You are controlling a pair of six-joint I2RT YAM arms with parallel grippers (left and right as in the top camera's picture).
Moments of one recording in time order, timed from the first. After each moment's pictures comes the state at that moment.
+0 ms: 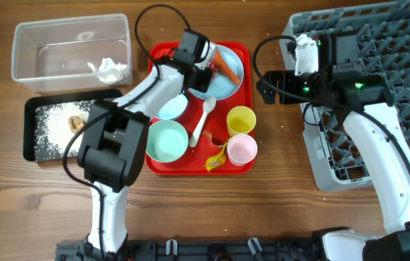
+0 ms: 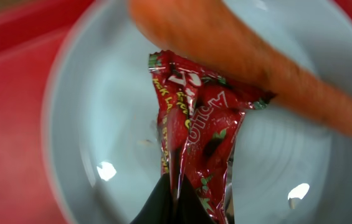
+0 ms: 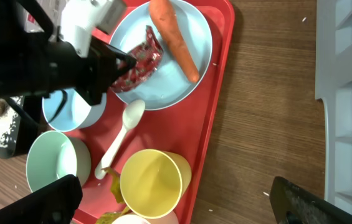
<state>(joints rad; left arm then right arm) -0.42 2.18 1.59 -0.47 0.04 -0.01 0.15 1.47 1.31 -0.81 -0.34 0.11</state>
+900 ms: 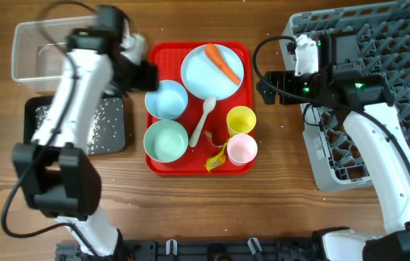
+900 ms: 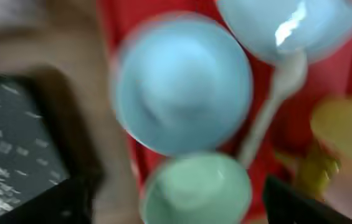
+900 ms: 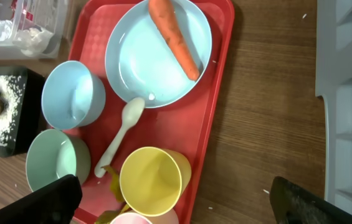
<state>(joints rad) -0.17 1.88 1.68 -1.21 0.18 -0.05 0.15 1.47 1.31 -0.82 -0.34 0.11</state>
